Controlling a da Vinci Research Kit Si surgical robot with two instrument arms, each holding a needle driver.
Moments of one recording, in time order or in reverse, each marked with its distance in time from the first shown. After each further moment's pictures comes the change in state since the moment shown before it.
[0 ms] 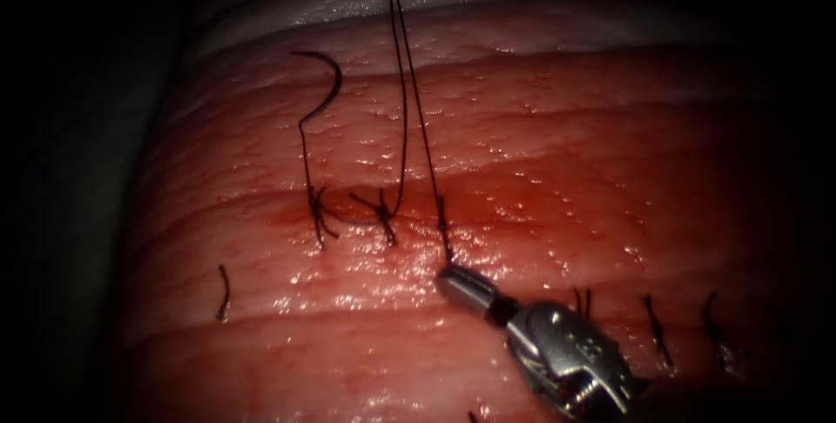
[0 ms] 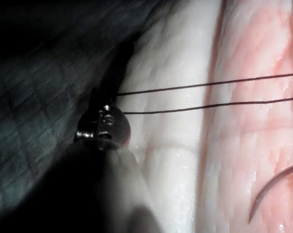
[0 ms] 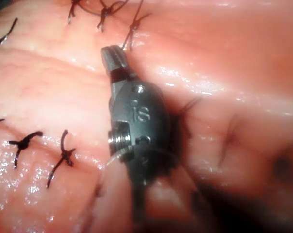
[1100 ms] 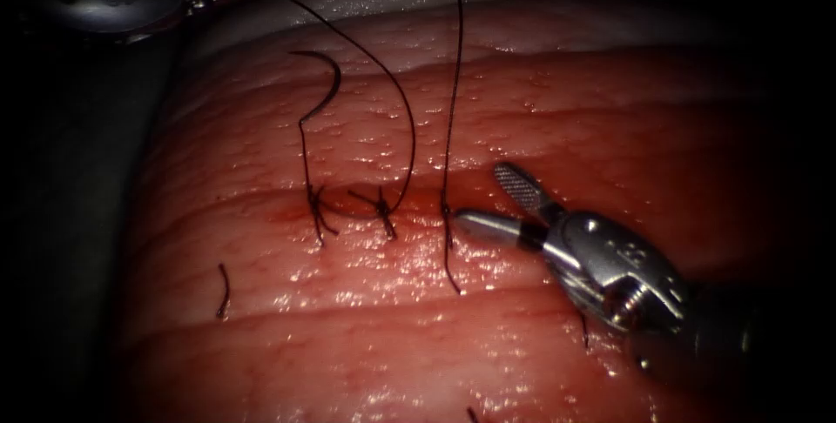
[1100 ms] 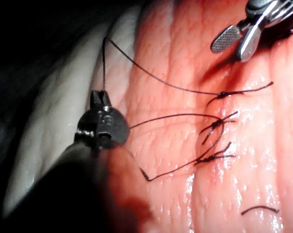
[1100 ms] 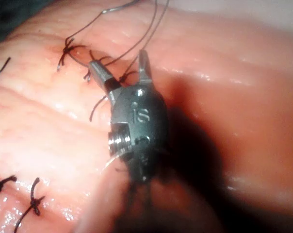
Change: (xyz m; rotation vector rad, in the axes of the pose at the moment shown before) right arm 0.007 0.003 0.004 -0.098 -0.117 -0.017; left arm 0.023 0.012 -0.031 -0.078 0.045 0.025
